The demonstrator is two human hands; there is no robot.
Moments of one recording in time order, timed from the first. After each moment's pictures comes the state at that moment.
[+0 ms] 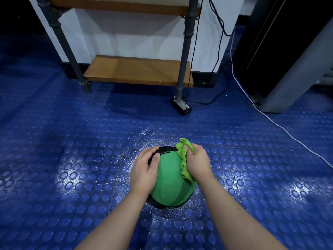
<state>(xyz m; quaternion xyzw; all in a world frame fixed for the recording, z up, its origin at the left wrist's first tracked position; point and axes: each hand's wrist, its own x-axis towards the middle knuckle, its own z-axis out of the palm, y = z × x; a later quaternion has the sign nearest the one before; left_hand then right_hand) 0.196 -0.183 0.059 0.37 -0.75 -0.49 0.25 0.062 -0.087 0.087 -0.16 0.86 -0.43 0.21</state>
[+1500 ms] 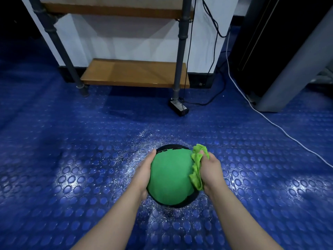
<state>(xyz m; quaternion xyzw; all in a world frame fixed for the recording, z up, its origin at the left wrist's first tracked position) 0.187 -0.183 0.066 0.44 -0.44 -0.78 0.05 0.066 -0.051 0.097 0.02 0.75 -0.60 0.27</state>
